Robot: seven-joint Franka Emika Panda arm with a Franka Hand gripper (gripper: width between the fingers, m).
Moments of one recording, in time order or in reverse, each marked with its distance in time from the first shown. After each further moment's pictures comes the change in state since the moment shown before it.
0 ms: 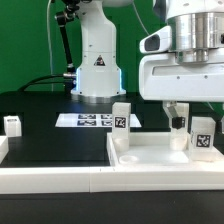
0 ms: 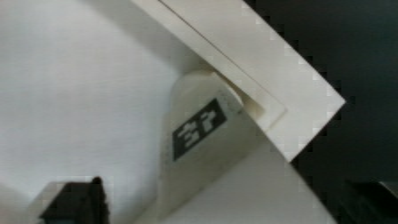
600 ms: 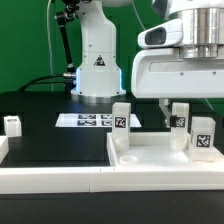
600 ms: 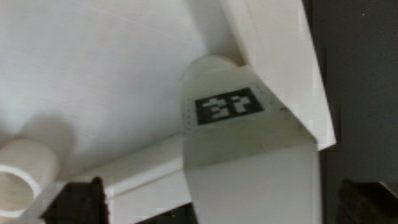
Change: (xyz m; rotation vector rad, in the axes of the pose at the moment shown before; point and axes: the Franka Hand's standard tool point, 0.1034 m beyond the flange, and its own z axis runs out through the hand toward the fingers) arm 0.006 -0.003 -0.008 -0.010 0.020 -0.338
